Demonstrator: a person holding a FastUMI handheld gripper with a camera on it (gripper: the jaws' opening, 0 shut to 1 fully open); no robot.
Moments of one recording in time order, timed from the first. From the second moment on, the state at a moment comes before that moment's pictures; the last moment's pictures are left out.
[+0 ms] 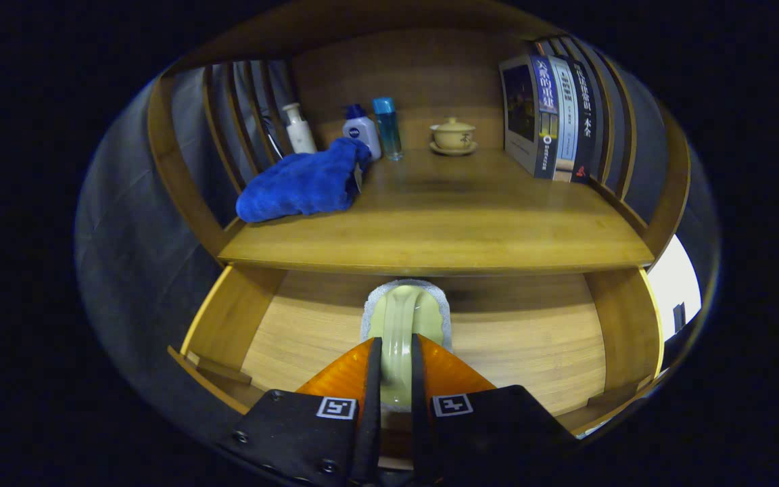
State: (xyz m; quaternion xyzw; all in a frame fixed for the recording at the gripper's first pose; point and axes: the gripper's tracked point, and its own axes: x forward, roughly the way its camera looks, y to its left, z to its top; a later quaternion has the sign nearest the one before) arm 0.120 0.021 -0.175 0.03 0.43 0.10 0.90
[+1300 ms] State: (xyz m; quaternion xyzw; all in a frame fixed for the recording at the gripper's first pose) arm 0.289 0.014 -0.129 0.02 0.38 0.04 0.92
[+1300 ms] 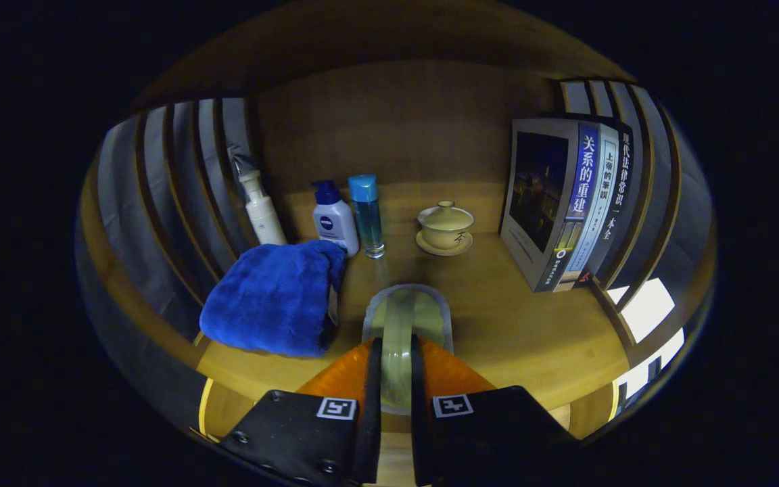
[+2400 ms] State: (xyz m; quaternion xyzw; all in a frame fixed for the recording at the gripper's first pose) arm 0.265 0.031 -0.096 0.02 0.31 0.05 0.95
